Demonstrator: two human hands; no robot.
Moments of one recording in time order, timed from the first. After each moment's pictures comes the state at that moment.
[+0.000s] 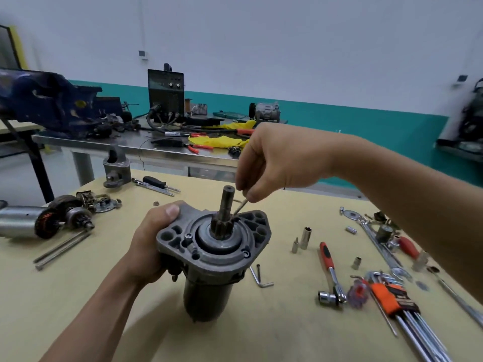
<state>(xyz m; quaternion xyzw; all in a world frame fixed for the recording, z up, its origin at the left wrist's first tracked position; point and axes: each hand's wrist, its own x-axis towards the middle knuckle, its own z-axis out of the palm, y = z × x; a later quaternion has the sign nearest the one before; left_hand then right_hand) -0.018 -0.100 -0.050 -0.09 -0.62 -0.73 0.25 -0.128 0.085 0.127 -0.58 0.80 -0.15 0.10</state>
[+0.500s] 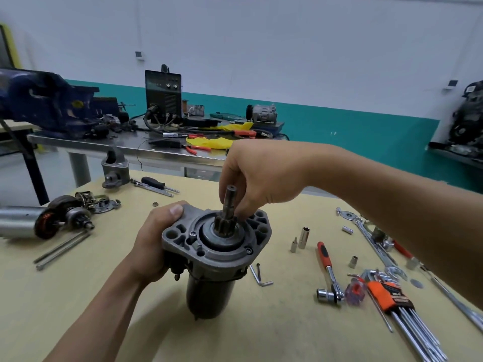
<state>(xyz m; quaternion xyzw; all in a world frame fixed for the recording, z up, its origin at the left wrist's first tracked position) -0.016 -0.097 -0.047 -0.07 -0.61 -0.75 0.25 -0.103 0.065 0.121 -0.59 0.81 -0.04 0.07</state>
